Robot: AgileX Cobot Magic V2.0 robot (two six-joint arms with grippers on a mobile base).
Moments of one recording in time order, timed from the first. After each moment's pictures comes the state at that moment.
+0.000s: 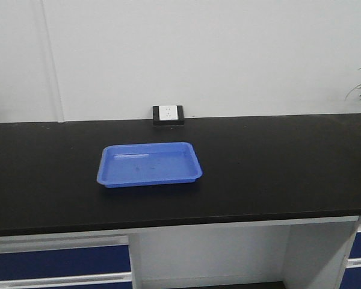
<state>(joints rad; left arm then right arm) -0.06 -0.02 0.03 0.11 0.39 0.02 0.46 0.39 -0.32 -0.65 0.26 0.67</state>
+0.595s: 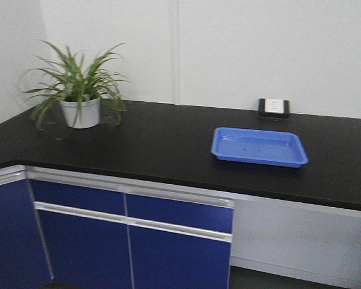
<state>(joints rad) -0.06 -0.02 0.03 0.11 0.39 0.02 0.46 0.39 -0.32 -0.65 0.26 0.67</state>
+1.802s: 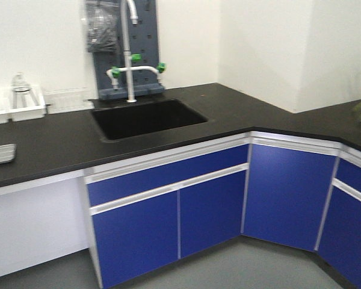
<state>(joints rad) -0.06 -0.02 0.03 0.11 0.39 0.02 0.46 0.39 -0.32 -0.65 0.26 0.67</state>
